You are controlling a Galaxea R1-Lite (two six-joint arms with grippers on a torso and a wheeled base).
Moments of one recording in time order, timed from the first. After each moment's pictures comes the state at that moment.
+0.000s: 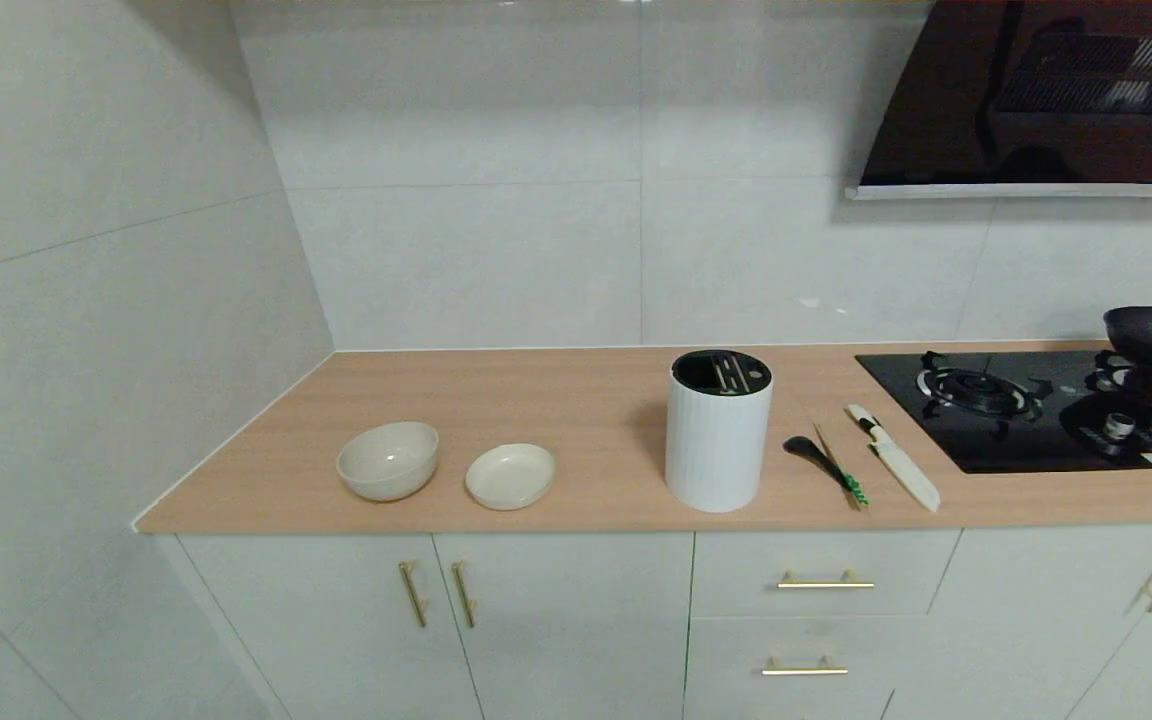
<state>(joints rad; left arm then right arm) 0.01 0.00 0.00 0.00 0.02 0.00 0.00 0.00 0.00 0.00 0.02 0.00</state>
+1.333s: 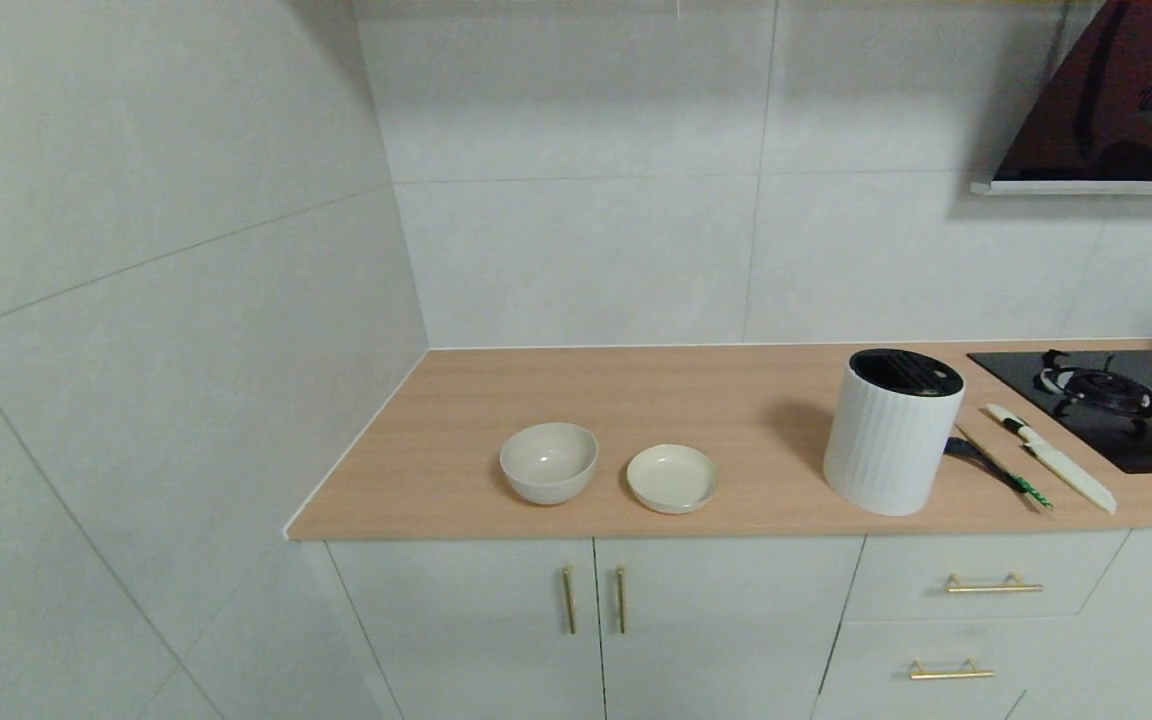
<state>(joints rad) 0.01 0.00 0.00 0.00 0.02 0.00 0.00 0.00 0.00 0.00 0.02 0.00</state>
